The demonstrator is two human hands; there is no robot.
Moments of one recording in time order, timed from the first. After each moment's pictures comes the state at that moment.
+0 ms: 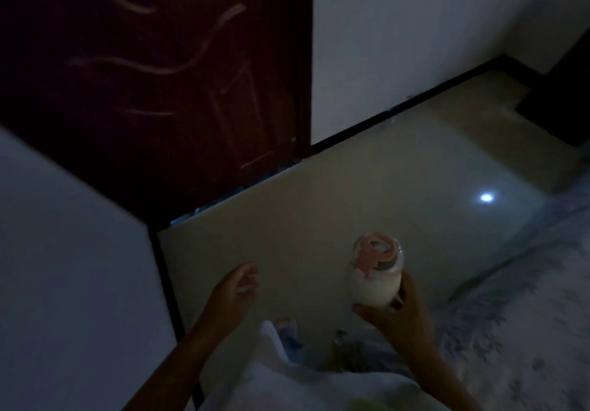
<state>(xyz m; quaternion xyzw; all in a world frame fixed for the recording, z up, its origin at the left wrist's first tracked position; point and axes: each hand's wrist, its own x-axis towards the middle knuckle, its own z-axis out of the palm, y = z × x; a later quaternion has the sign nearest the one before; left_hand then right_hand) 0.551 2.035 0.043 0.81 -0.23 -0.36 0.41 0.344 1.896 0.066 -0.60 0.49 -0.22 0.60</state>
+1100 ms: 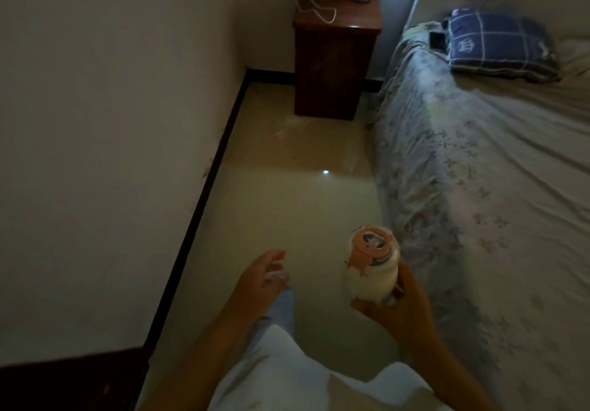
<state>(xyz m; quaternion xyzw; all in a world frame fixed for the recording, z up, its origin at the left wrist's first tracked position) 0.538 1.232 0.028 0.55 -0.62 -0.51 0.23 0.332 1.312 0.065 -0.41 0.71 -0.42 0.40</state>
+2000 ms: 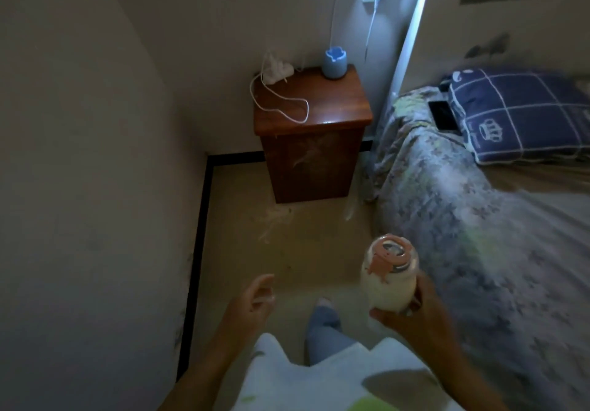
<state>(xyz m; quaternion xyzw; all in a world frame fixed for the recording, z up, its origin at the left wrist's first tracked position) 0.404 0.631 0.030 0.53 -0.64 -0.53 0.16 0.180 0.747 0.059 -0.29 0.78 -0.42 0.36</state>
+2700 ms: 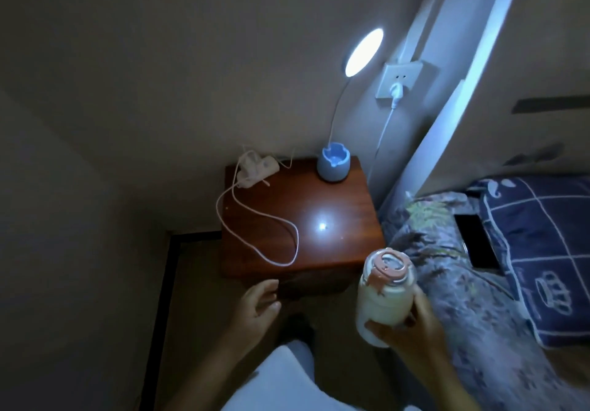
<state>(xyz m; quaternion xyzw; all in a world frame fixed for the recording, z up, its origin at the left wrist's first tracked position) 0.184 0.212 0.017 0.50 -0.65 -0.54 0.16 -0.023 0.335 0.040 -0.24 0.81 -0.41 0.33</state>
